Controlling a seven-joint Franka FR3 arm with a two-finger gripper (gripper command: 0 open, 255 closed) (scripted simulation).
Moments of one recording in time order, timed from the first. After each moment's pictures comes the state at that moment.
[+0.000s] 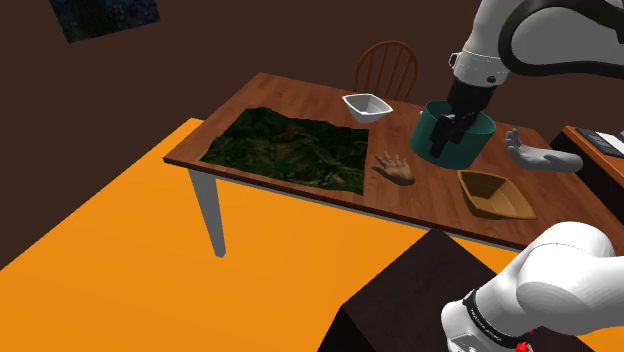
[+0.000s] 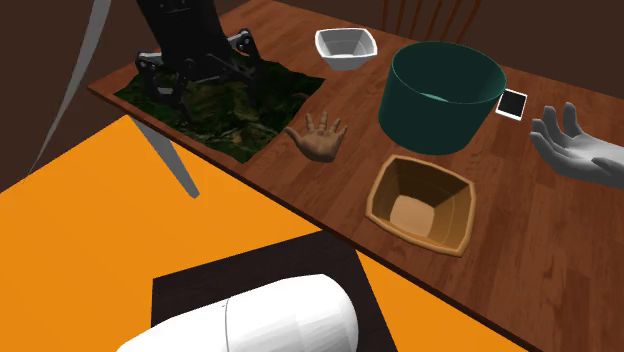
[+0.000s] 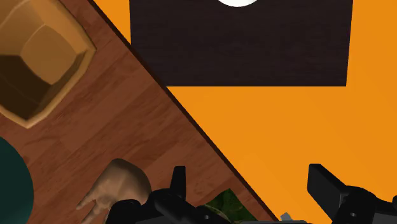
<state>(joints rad) 0.02 -0.74 -0.05 -2.39 -0.10 1.58 -0.02</state>
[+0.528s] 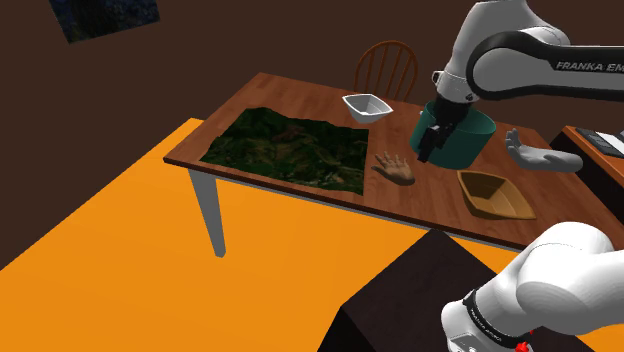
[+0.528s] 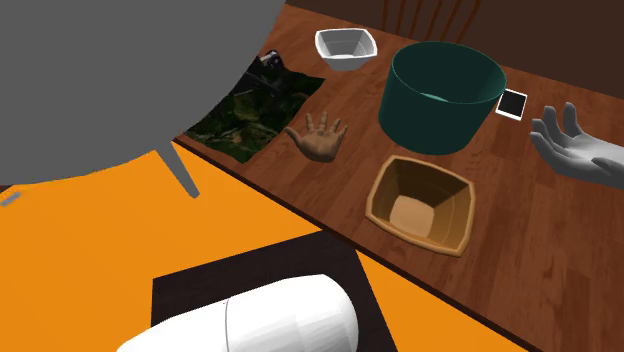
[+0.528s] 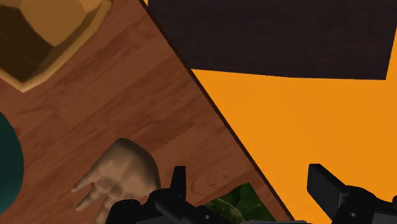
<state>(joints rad) 0.02 -0.64 -0.14 -2.47 -0.16 1.78 -0.15</state>
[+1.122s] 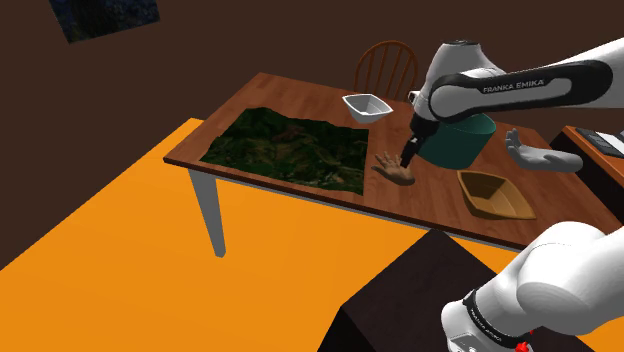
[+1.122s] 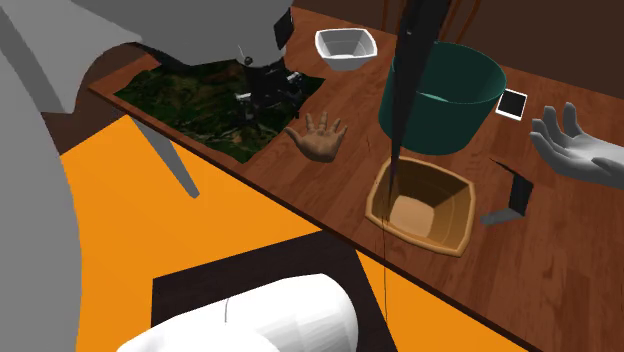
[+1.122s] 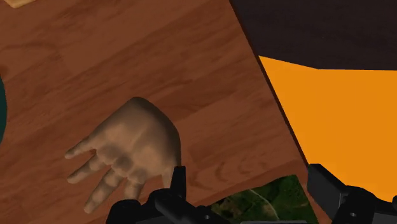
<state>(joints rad) 0.03 -0.38 -0.28 -2.48 -0.20 2.12 -0.36</state>
